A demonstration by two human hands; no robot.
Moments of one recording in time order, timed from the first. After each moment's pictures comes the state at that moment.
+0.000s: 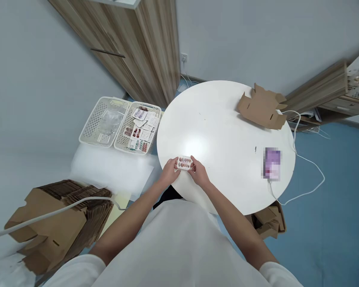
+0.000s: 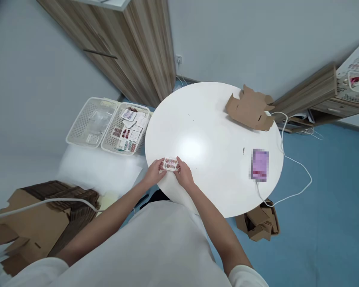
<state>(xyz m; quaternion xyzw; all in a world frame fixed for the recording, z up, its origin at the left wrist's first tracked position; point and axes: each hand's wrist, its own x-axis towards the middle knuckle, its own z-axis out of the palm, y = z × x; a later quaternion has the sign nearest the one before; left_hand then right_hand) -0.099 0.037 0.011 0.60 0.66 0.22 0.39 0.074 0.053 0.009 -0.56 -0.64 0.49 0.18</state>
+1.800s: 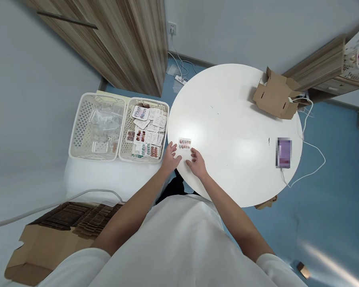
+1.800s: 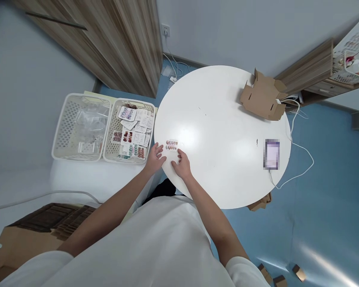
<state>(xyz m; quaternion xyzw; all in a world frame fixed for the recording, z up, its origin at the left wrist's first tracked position) -0.186 0.100 -0.018 0.40 0.61 0.35 0.59 -0.036 0.084 -0.010 -0.68 -0.48 0.51 0.23</state>
